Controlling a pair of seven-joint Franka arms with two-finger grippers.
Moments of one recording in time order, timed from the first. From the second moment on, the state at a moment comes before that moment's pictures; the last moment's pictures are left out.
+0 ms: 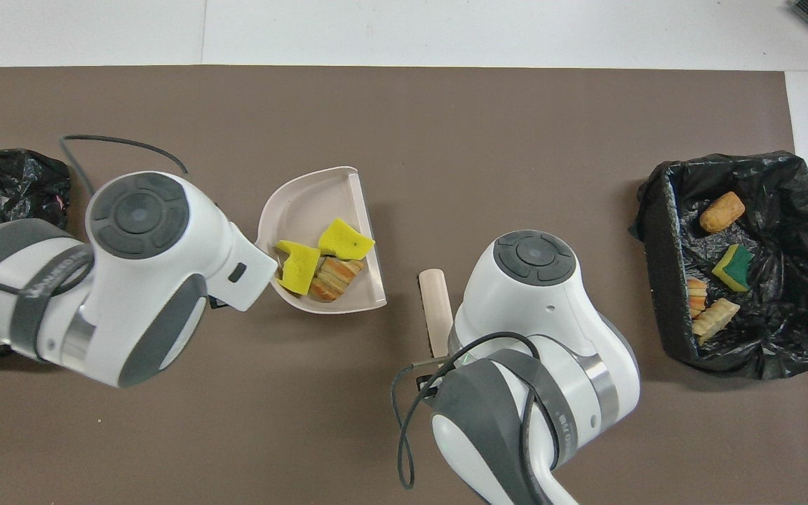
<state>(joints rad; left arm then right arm) -0.32 0.01 -0.06 -1.94 0.17 1.96 1.02 0.46 0.05 0.09 -1.98 0.34 1.63 0.34</state>
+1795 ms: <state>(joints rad) 0.46 0.25 -0.05 -1.48 0.43 2.04 1.82 0.82 0.15 0.09 -2.04 0.46 1.86 0.68</state>
